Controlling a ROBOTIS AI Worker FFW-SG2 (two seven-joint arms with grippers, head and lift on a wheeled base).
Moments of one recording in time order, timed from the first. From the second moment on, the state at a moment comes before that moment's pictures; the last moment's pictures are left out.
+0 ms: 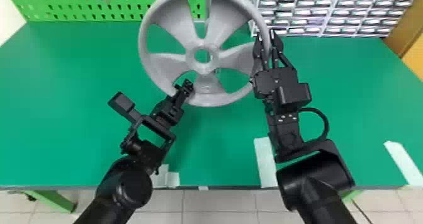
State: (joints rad) left arm -0.08 0.23 -0.43 -1.38 1.09 -0.21 -0.27; right arm -0.06 -0.03 0.28 -1.51 0.26 -0.52 -0.28
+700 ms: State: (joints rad) left arm -0.09 0.20 -0.39 -1.36 1.01 -0.30 -0.27; right arm -0.05 -0.02 0.30 -1.45 0.10 -0.52 -0.28
